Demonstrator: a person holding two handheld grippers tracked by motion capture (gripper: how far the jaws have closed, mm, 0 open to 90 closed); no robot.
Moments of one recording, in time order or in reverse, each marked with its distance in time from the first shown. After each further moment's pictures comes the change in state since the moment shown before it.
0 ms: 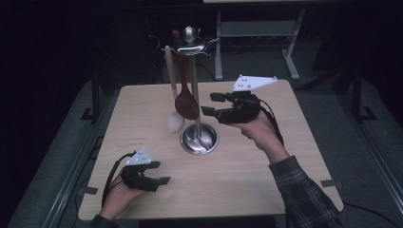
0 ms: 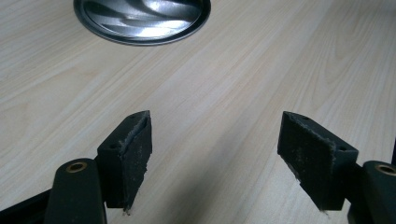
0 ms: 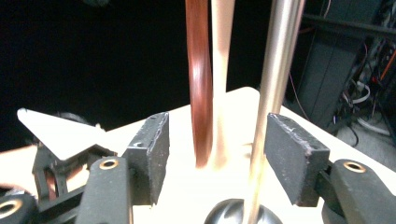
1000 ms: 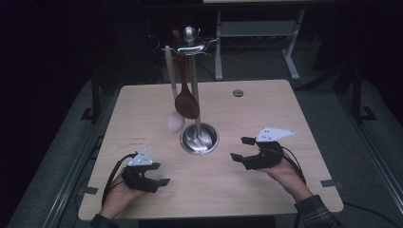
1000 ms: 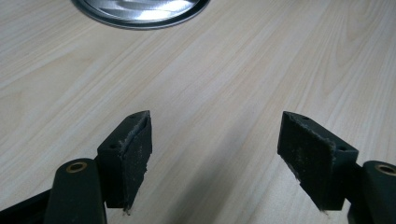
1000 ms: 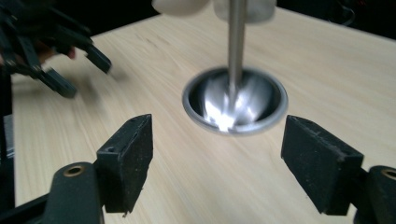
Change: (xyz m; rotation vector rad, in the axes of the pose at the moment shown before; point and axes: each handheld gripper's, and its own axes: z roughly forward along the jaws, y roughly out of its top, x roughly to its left) left arm 0.004 -0.005 0.005 0.050 -0.001 0.025; right arm 0.001 -0.146 -0.041 0.170 -0.092 0.083
